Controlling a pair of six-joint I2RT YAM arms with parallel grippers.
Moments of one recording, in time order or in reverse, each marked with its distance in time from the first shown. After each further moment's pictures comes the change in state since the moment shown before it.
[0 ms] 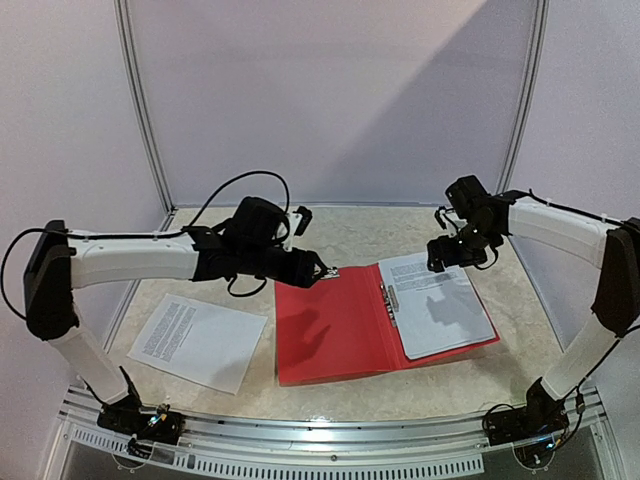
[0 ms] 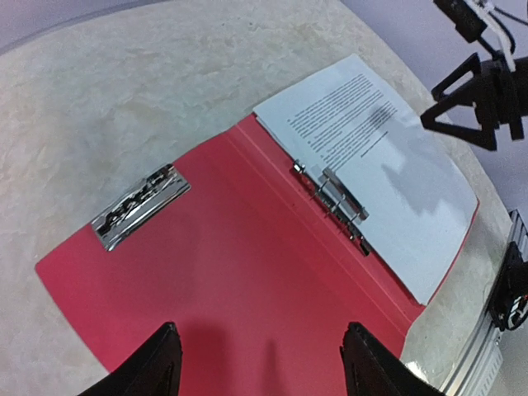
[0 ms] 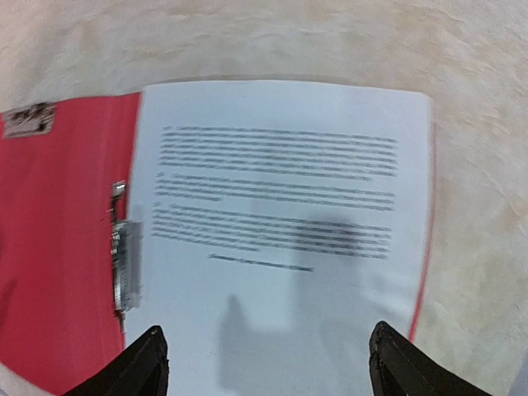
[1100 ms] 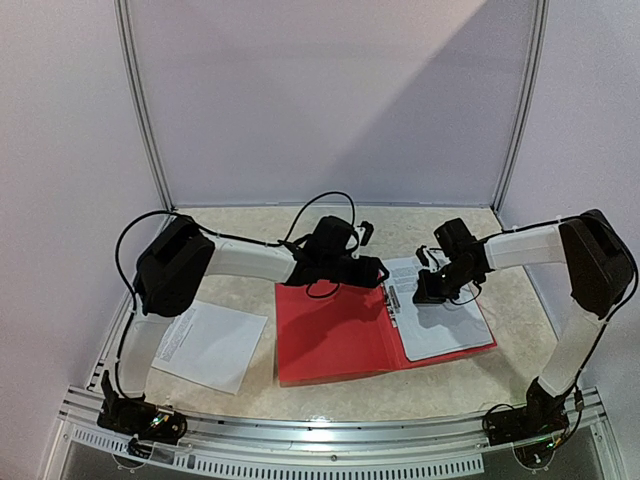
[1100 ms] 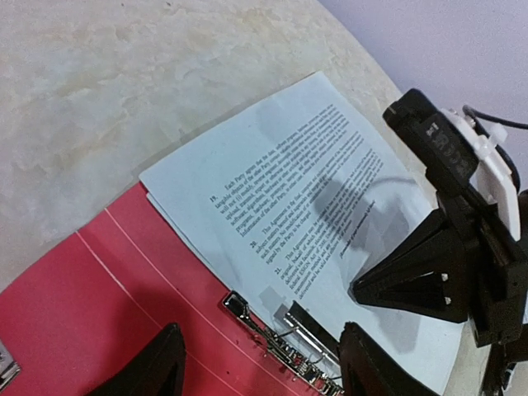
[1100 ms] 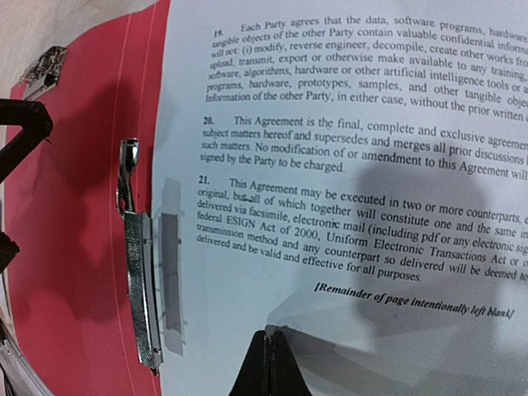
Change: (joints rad) left arm -0.036 0.670 0.505 0.262 0.130 -0.104; right arm 0.003 0.155 -0.264 0.423 -0.356 0.146
